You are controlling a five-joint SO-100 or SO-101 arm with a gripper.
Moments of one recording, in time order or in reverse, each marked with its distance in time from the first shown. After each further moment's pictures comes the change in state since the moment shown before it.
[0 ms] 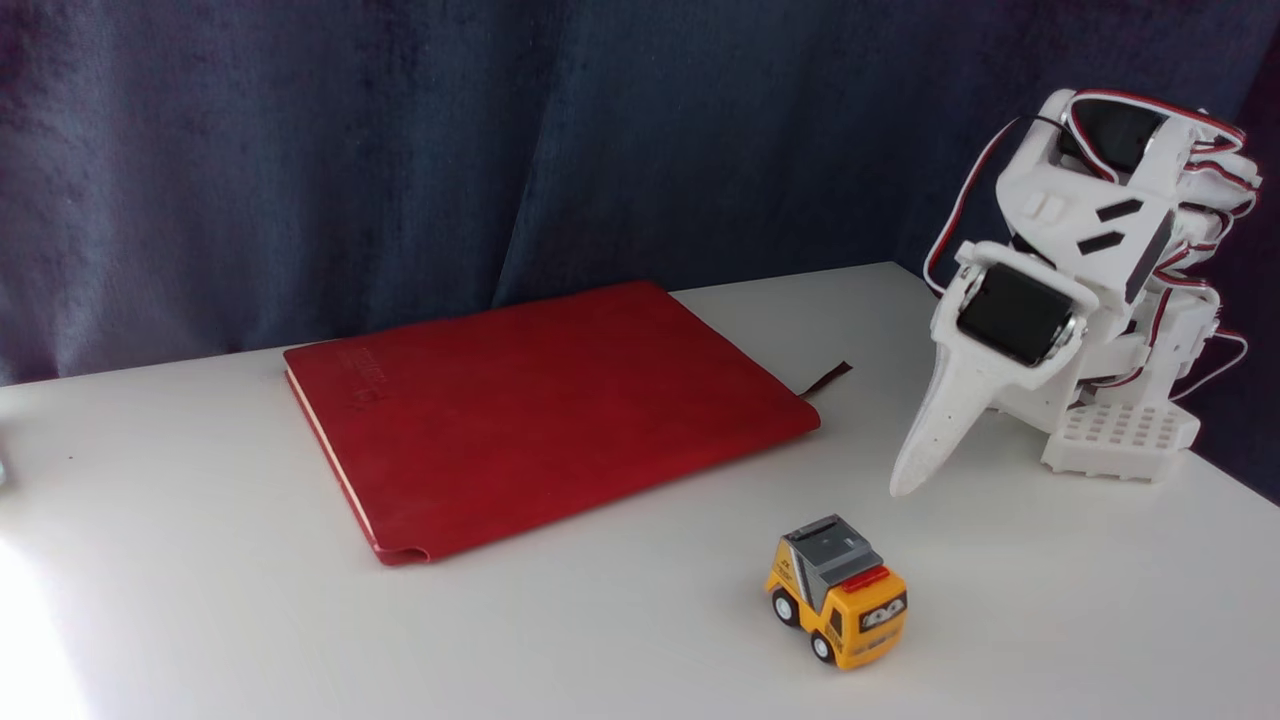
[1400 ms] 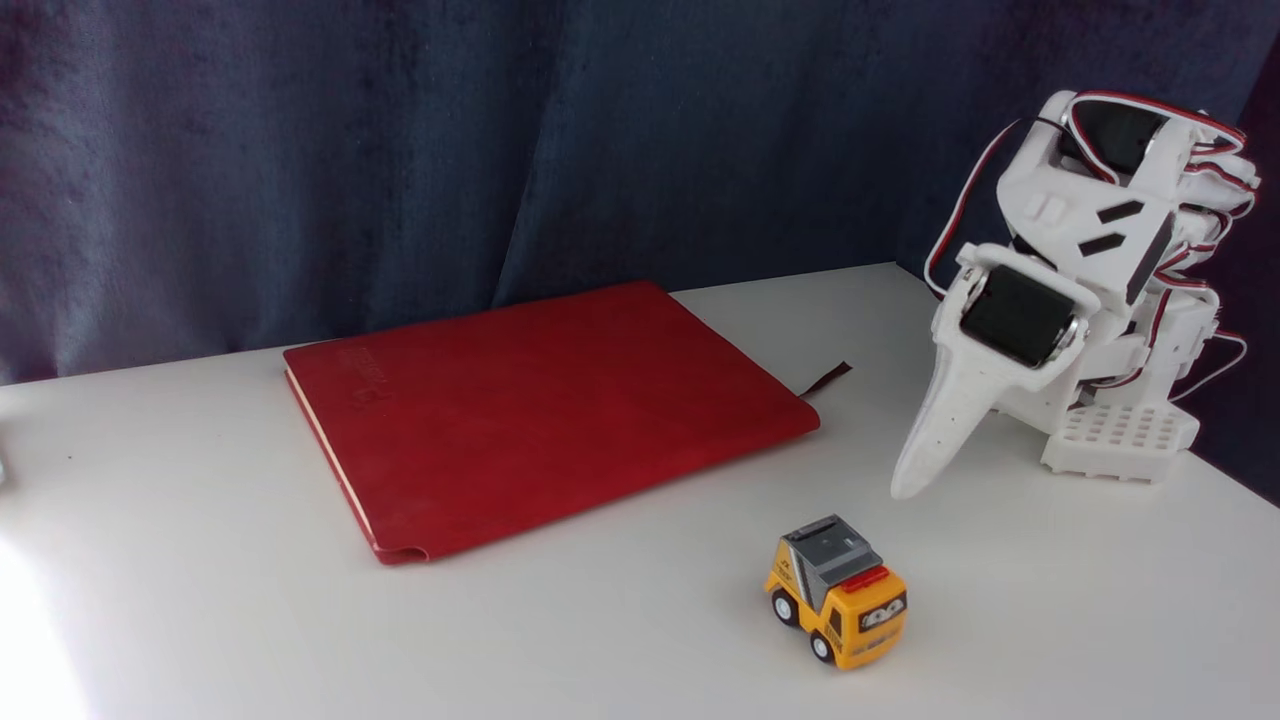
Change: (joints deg) arm 0.4 0.0 0.0 0.0 -1.1
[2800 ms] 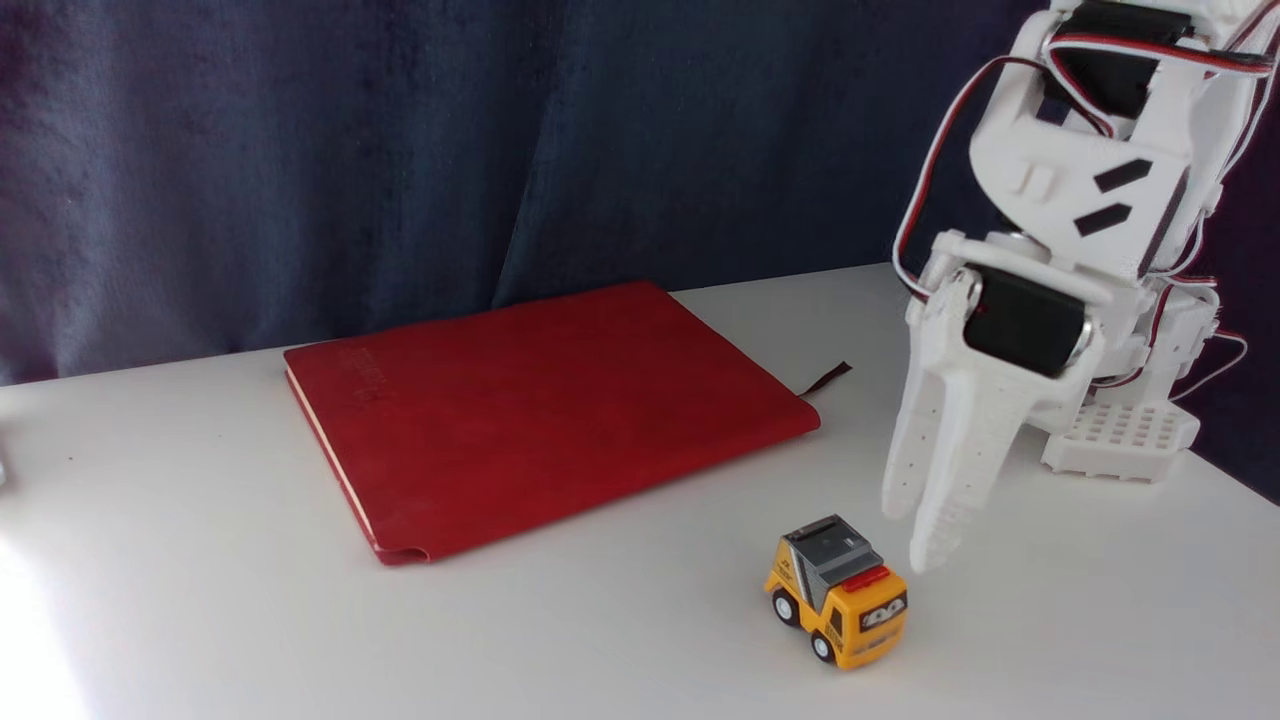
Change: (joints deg) arm -6.7 -65.6 -35.9 -17.2 -6.9
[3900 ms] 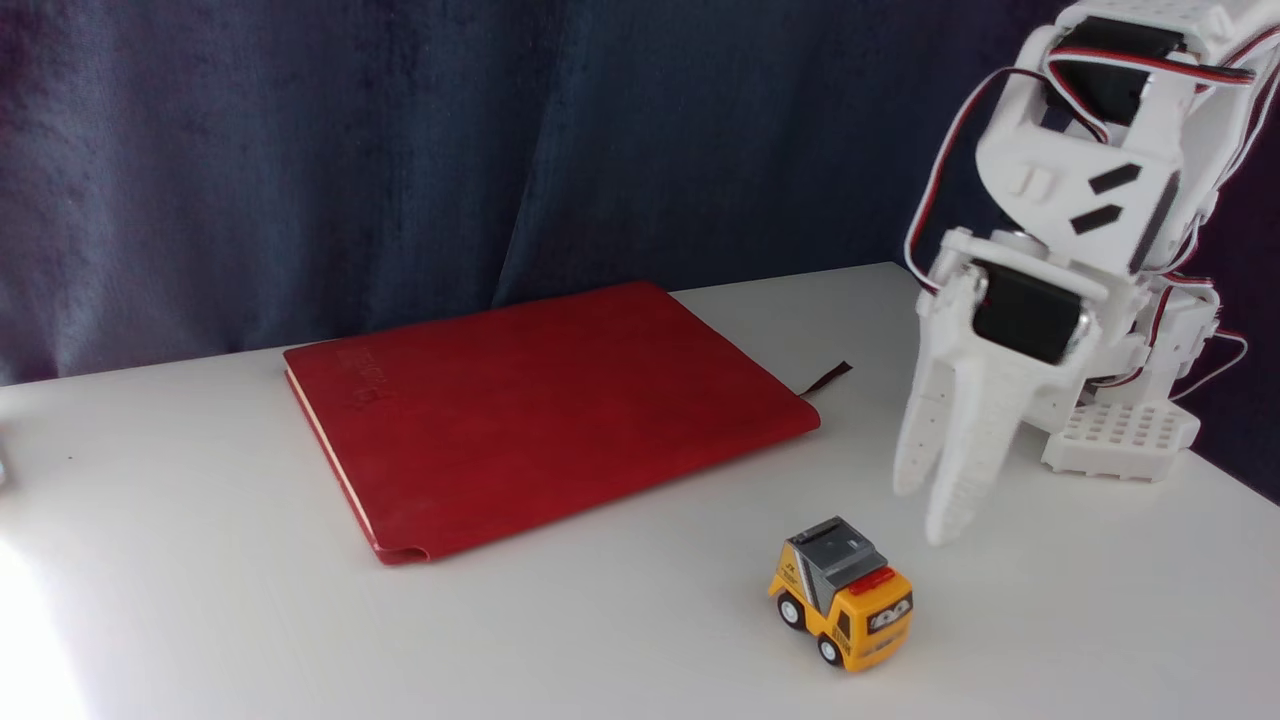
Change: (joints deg) arm 2.6 15.0 11.4 5.4 -2.6
